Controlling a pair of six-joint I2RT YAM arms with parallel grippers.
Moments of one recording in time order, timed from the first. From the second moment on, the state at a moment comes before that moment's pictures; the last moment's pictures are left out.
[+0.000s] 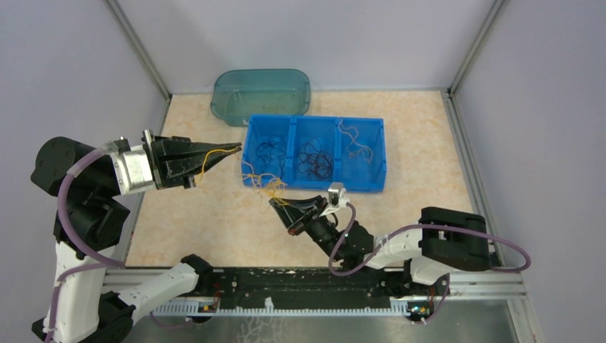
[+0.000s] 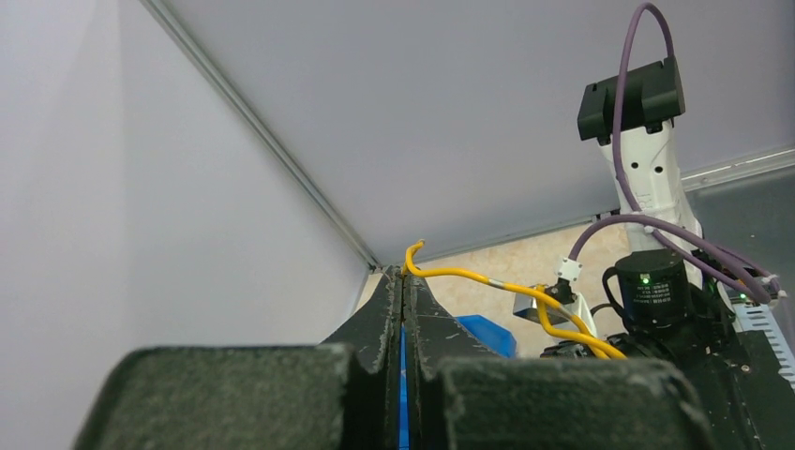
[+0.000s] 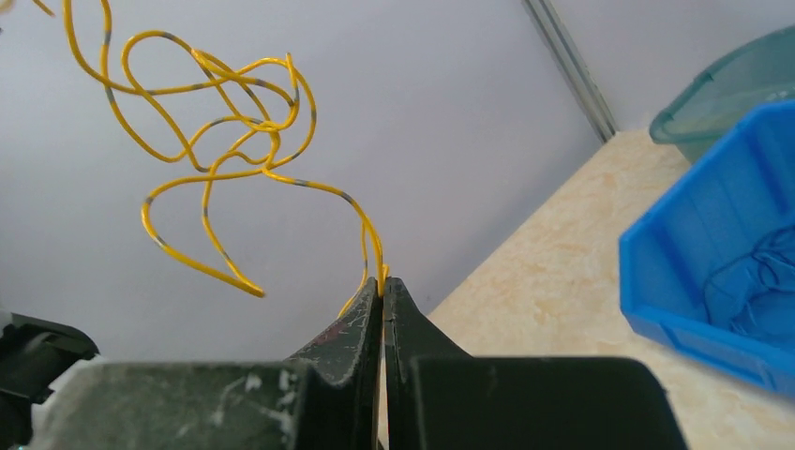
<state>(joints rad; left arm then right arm) -0.57 0.90 1.65 -0.38 0.83 0.28 1.41 1.46 0.48 1.55 0.51 0.40</state>
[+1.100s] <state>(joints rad) -0.57 0.87 1.61 -0.18 0.08 0.91 0.96 0.61 0.32 0.35 0.80 0.56</state>
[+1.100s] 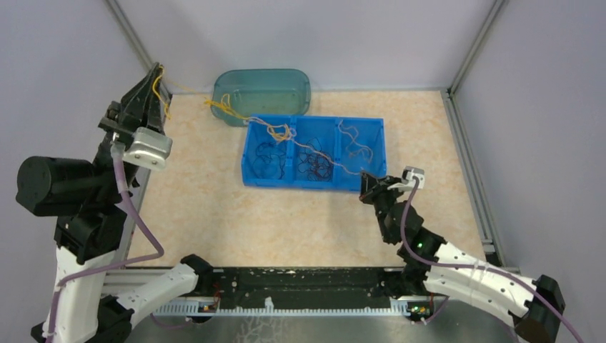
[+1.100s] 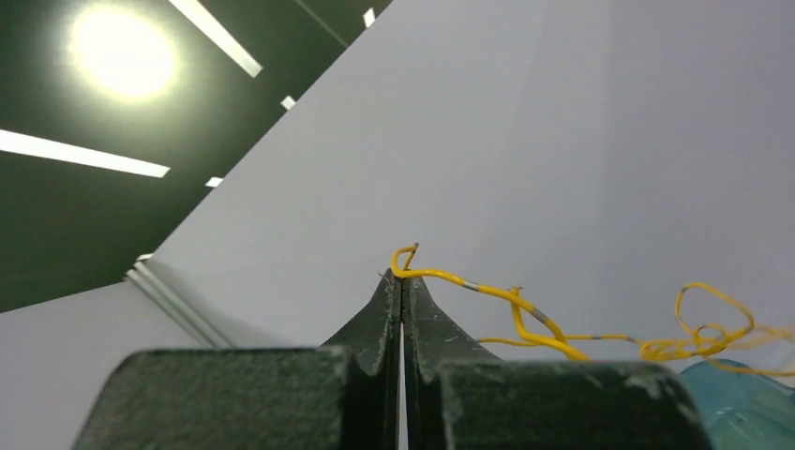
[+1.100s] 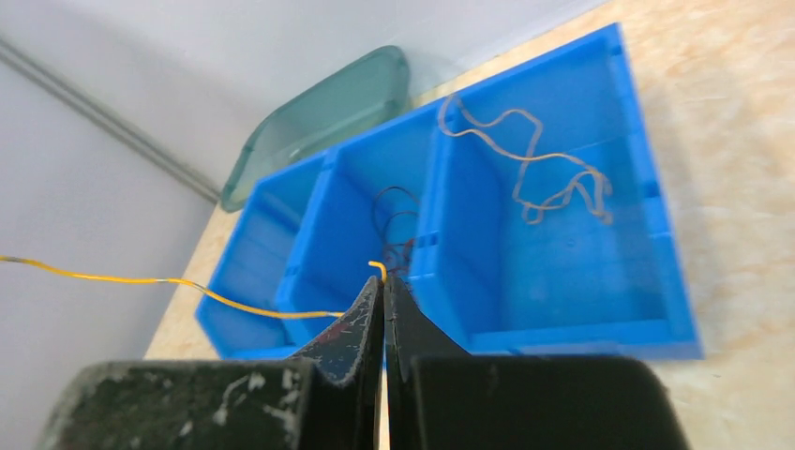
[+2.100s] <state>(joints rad) -0.60 0.72 1.52 -0.52 0.30 1.08 0.74 0.49 0.51 0.03 0.36 0.38</state>
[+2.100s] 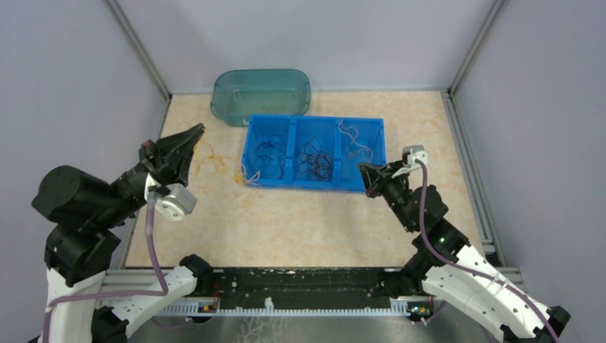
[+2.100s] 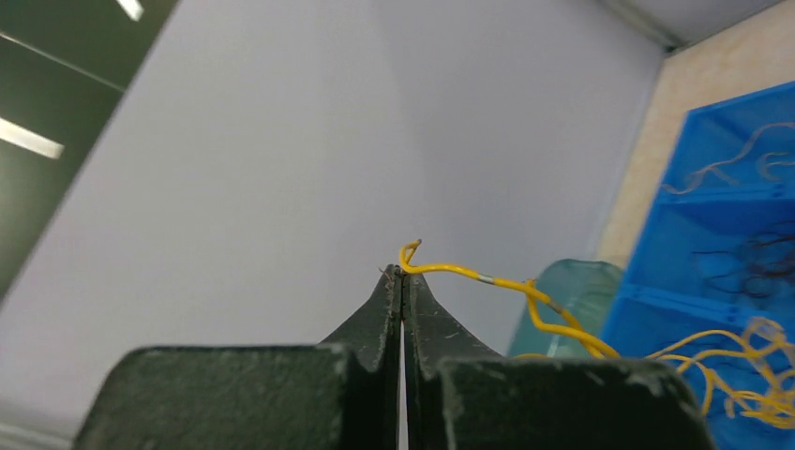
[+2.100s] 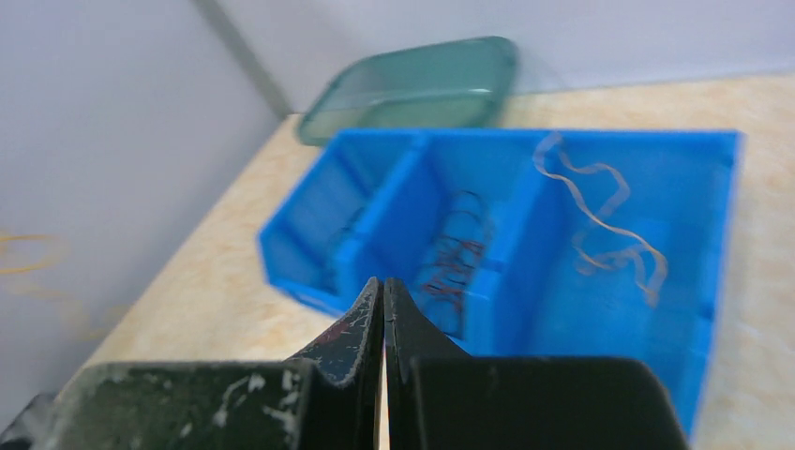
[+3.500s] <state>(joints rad) -0.60 0.86 1.61 -0.58 0.61 0.65 0.98 1.28 0.63 0.80 -0.50 0.46</state>
